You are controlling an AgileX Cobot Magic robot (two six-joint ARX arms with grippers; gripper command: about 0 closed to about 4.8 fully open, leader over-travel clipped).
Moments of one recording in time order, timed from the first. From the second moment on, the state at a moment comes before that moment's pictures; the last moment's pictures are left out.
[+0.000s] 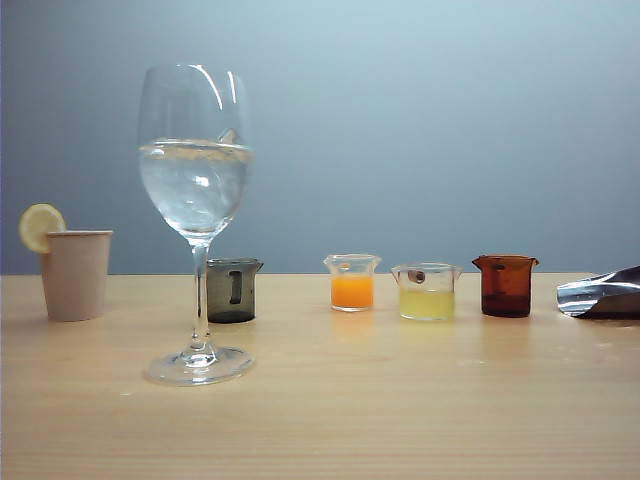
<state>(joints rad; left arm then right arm) 0.05 0.00 0.01 -0.02 -0.04 0.00 0.05 0.00 0.00 -0.07 0.05 0.07</state>
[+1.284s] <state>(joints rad) -0.13 0.55 0.59 -0.13 -0.04 0.01 0.30 0.69 0.46 0.23 0.20 0.08</state>
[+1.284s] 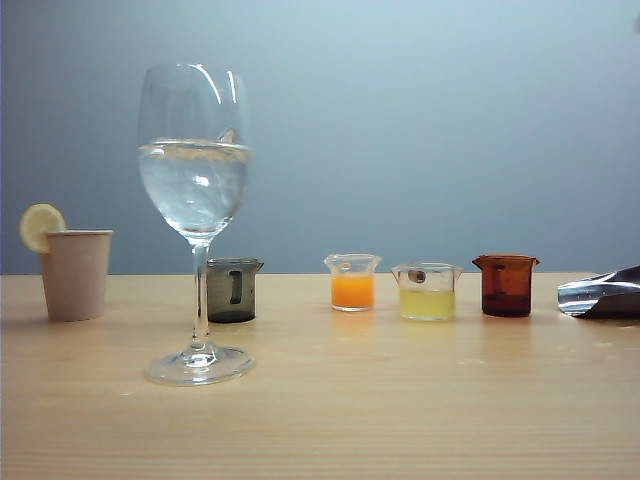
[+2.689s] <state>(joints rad) -0.38 0.73 0.73 -0.30 0.22 0.07 0.70 2.09 0.84 1.01 0.34 0.16</state>
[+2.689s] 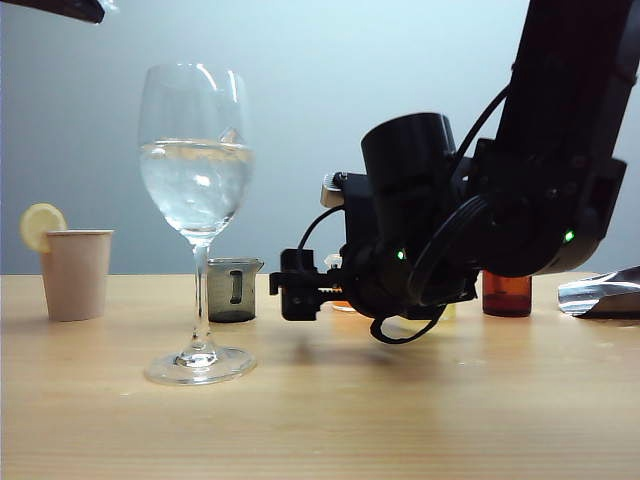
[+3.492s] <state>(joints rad) -0.38 0.72 0.73 -0.36 0.22 0.08 0.61 2.19 0.98 0.98 0.34 0.15</state>
